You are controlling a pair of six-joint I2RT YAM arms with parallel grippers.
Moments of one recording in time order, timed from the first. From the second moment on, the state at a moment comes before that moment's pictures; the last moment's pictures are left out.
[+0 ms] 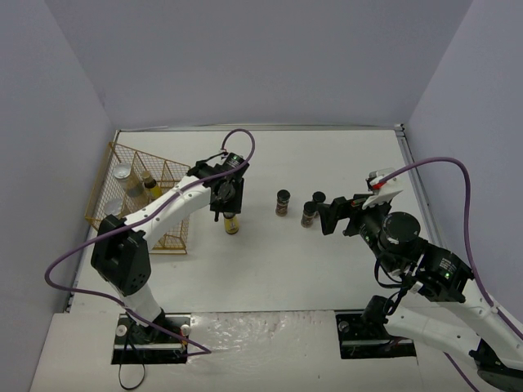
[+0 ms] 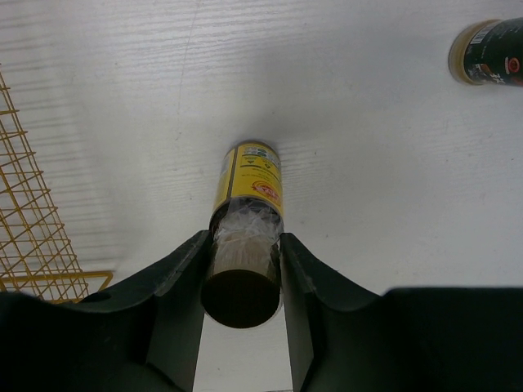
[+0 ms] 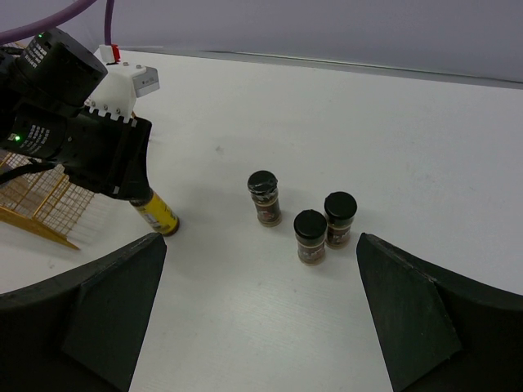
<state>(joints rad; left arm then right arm) -0.64 1.69 1.45 -0.91 -0.19 -0.50 0.92 0.68 1.02 -0.56 0.54 0.27</state>
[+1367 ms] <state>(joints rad) -0.18 1.44 1.80 -1.36 -0.35 -0.52 0.92 0.73 1.07 -0.56 0.42 0.23</state>
